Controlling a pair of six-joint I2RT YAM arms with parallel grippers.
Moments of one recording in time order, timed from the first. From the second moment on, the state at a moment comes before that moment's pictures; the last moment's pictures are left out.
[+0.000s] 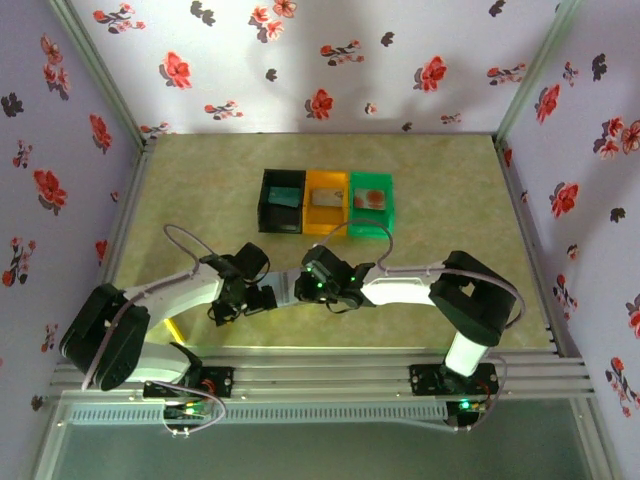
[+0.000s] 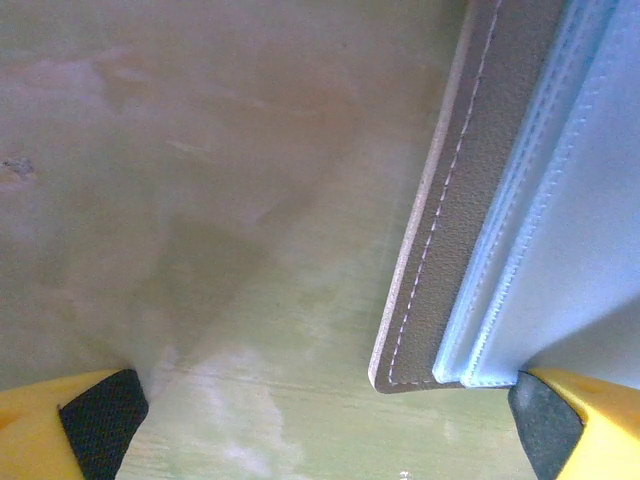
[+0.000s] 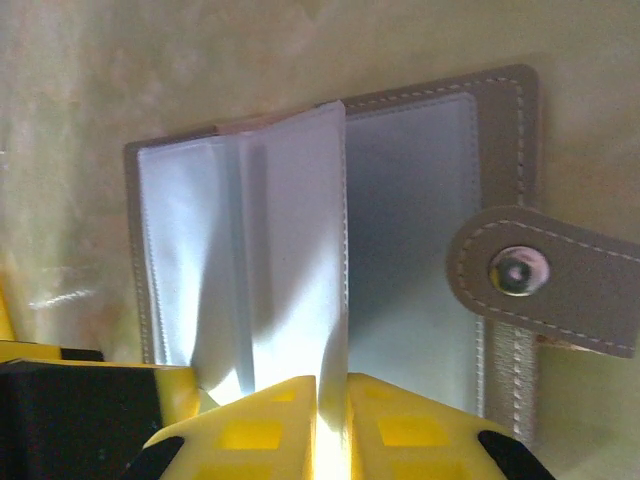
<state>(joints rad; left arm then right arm) -0.67 1.36 0.65 -0.76 0.03 -0.91 1.03 1.71 0.86 0.00 -0.12 1.01</state>
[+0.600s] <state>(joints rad) -0.55 1.08 0.61 -0.86 0.04 -0.88 1.06 1.74 0.97 0.06 -0.20 1.00</state>
